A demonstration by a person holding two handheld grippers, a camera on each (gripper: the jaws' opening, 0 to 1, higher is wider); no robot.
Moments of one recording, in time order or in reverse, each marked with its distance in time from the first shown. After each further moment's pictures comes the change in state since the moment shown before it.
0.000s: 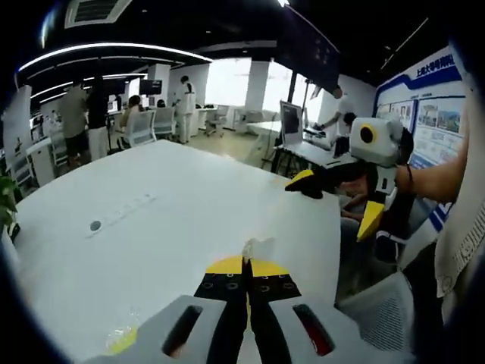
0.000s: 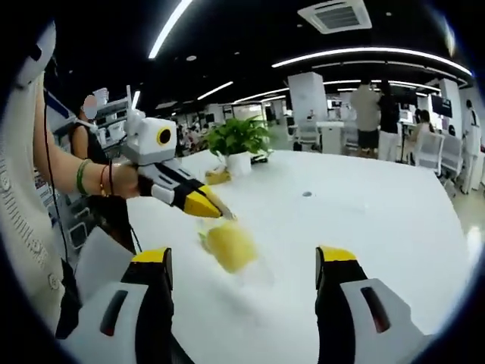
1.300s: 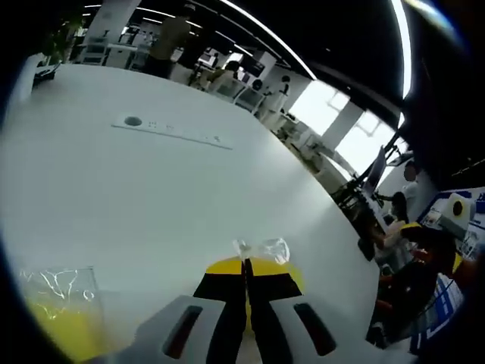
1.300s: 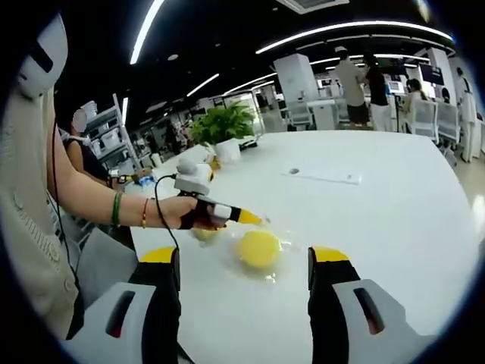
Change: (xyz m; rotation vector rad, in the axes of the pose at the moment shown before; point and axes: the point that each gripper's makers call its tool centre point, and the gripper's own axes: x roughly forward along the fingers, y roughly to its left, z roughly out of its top) left arm 0.099 0.118 -0.080 -0.600 -0.078 0.244; right arm 0.006 -0.049 -0.024 0.092 0.061 0.044
